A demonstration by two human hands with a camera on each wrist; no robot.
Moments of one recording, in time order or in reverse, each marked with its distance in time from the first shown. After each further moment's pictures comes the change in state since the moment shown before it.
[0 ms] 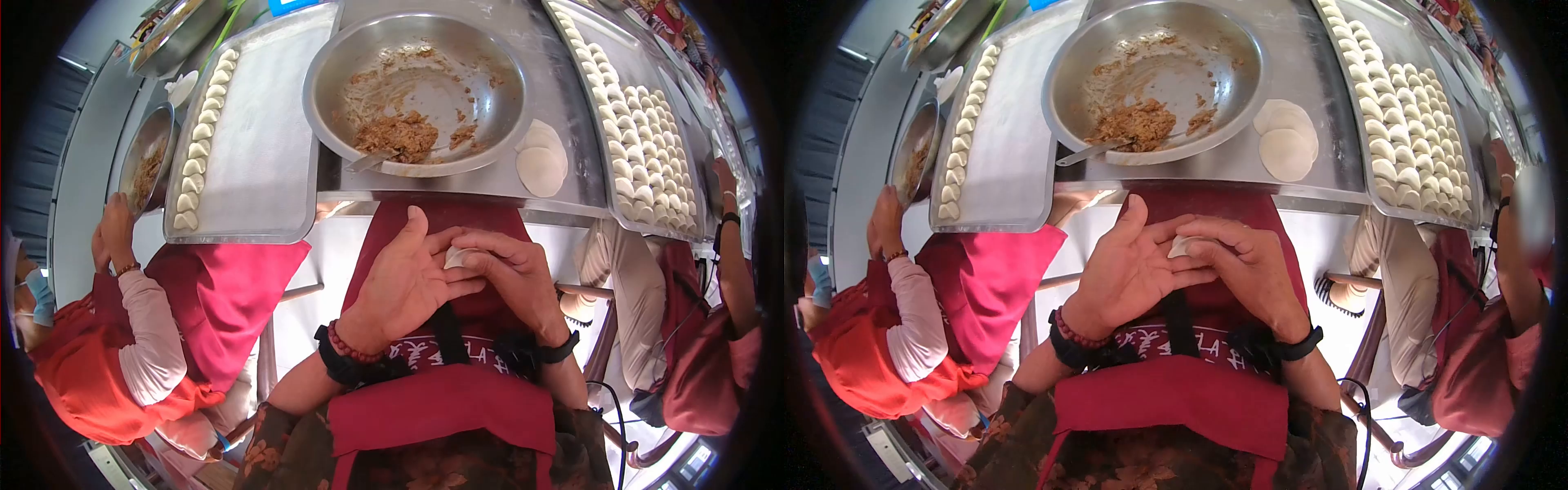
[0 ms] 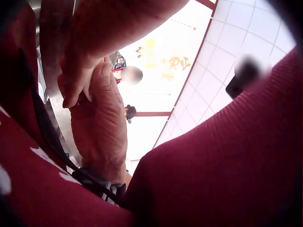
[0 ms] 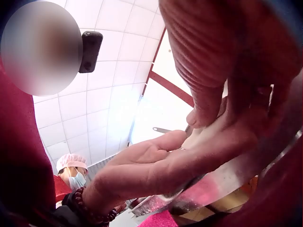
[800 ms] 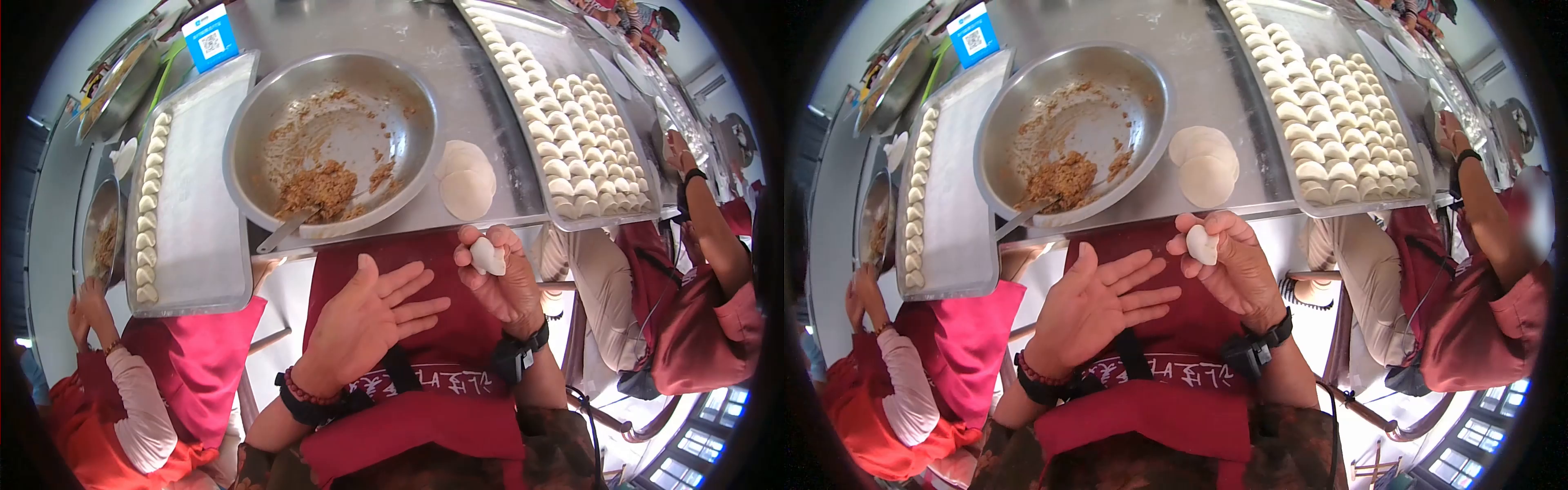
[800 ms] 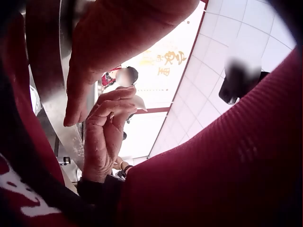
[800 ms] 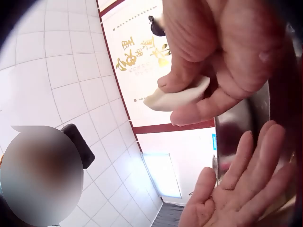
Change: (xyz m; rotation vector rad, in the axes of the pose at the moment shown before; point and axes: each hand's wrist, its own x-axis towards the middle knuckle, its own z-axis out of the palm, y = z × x) left_hand 0.008 0.006 0.029 0.171 0.015 -0.124; right_hand 0.011 0.035 -0.063 1.128 -0.184 -0.233
